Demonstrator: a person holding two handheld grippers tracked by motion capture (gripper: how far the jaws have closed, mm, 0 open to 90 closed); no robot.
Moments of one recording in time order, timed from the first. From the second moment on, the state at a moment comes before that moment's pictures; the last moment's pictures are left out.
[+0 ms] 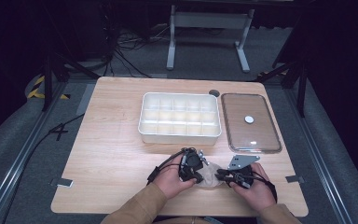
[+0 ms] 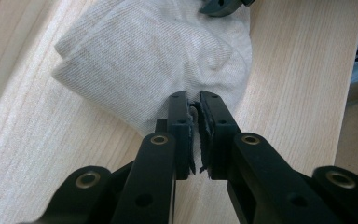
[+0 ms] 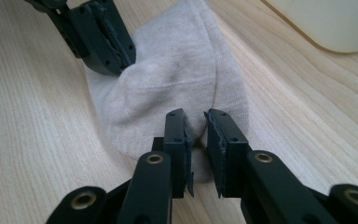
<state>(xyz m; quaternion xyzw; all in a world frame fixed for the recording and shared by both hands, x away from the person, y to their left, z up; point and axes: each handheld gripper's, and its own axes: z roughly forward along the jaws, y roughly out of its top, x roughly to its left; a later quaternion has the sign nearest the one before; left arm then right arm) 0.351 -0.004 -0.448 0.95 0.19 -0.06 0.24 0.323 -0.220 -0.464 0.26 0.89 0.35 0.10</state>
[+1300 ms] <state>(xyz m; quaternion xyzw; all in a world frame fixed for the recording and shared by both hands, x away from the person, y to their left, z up) 0.356 0.036 -0.430 0.92 0.24 -0.05 0.29 0.325 -0.206 -0.460 0.23 0.90 0.35 0.11</state>
